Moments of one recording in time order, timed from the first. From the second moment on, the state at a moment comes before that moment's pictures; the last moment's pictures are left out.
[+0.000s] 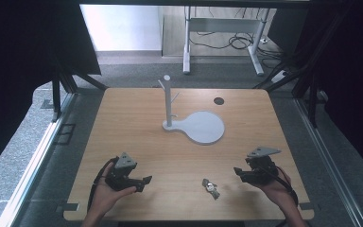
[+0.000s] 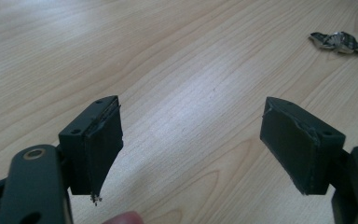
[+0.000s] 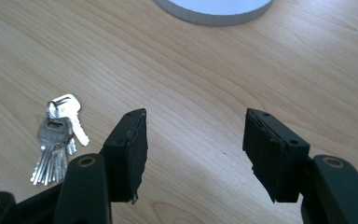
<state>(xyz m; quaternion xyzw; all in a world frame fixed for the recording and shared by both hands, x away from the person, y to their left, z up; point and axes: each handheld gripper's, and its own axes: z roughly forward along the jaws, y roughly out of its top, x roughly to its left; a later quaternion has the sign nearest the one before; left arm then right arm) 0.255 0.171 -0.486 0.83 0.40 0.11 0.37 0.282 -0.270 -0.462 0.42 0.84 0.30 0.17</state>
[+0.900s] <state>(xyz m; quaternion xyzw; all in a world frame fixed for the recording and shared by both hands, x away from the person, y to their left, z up) 0.256 0.175 -0.486 0.83 0.40 0.11 0.37 0.272 -0.210 -0.474 0.34 0.90 0.24 0.10</state>
